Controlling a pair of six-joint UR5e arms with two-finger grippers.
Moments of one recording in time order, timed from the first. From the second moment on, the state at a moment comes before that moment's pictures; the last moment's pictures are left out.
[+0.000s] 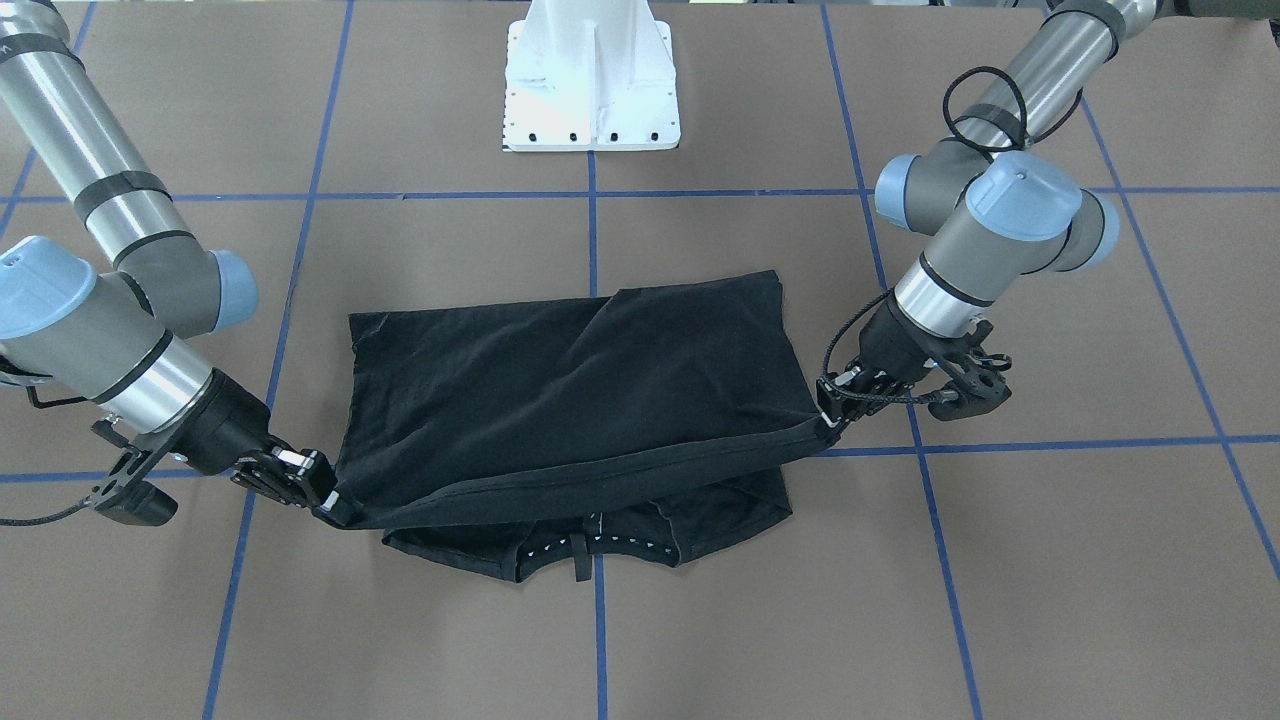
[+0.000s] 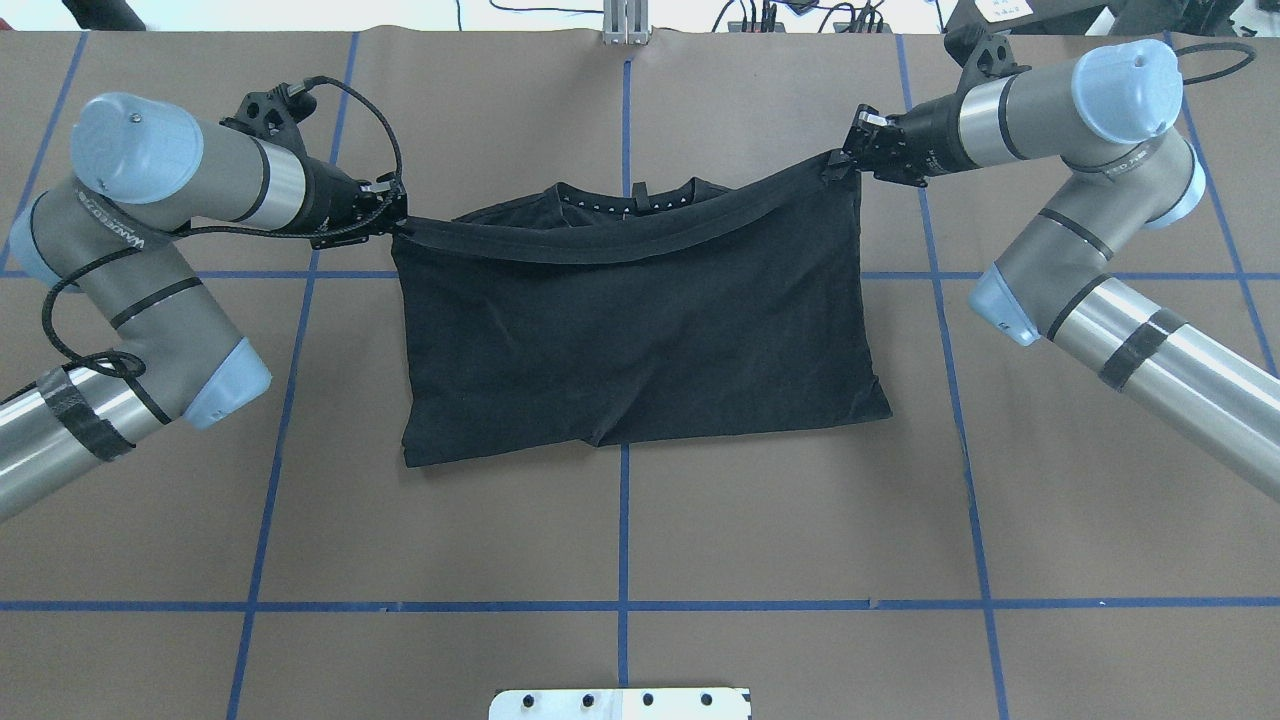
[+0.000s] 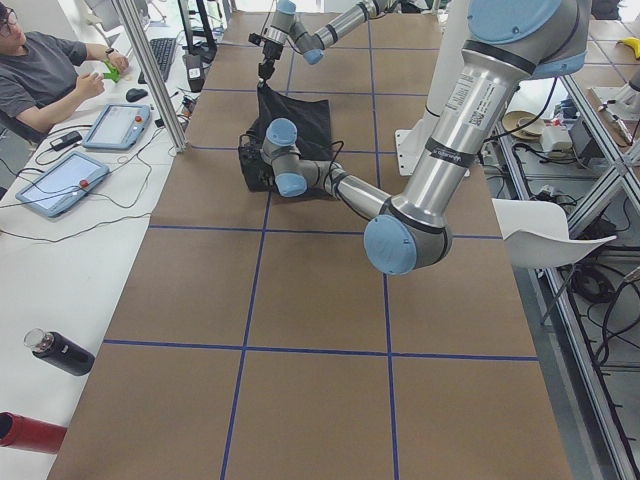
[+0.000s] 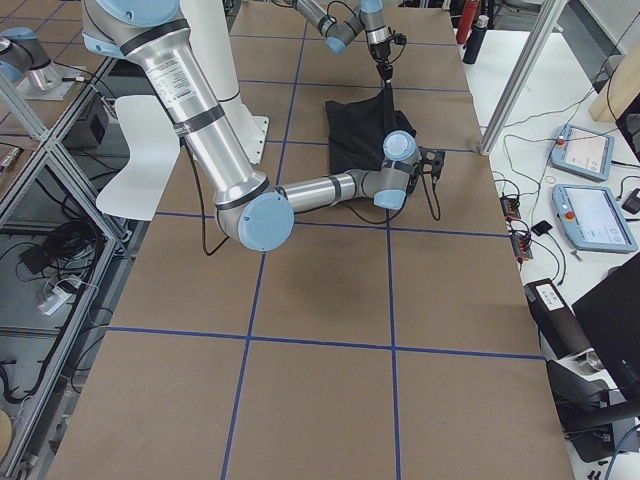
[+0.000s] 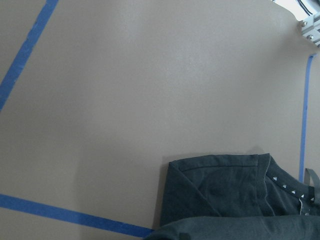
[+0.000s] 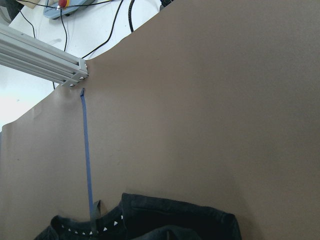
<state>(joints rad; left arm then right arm) -0.83 -2.03 -1.47 -2.36 -1.98 -1.51 0.94 -1.03 1.20 -0.41 2.10 1.55</state>
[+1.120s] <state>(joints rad) -0.91 -2.03 -1.63 -2.18 -2.00 -1.51 0.88 -1.28 1.46 -0.42 2.32 1.70</state>
